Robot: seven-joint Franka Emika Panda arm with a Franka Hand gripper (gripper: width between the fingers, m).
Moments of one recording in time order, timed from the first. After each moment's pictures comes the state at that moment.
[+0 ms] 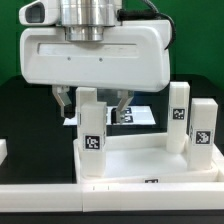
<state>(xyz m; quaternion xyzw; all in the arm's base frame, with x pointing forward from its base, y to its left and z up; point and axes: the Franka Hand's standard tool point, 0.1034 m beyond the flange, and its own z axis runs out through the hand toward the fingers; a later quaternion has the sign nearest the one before) 0.635 -0.049 0.114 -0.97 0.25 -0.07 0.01</state>
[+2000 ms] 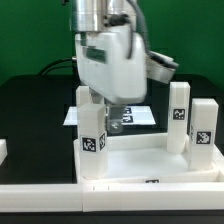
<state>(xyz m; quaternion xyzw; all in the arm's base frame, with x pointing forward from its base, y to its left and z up) 0.629 -0.032 0.106 -0.81 0.58 -0.06 0.03</state>
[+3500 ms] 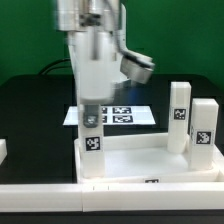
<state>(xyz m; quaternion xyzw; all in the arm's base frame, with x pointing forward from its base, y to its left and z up) 0.628 -0.053 0.109 -0.68 0.73 -0.03 0.05</state>
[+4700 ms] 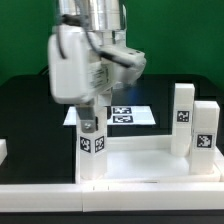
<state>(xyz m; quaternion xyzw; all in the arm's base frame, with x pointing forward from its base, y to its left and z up) 0.631 -0.042 0.106 -0.62 0.78 -0.03 0.08</state>
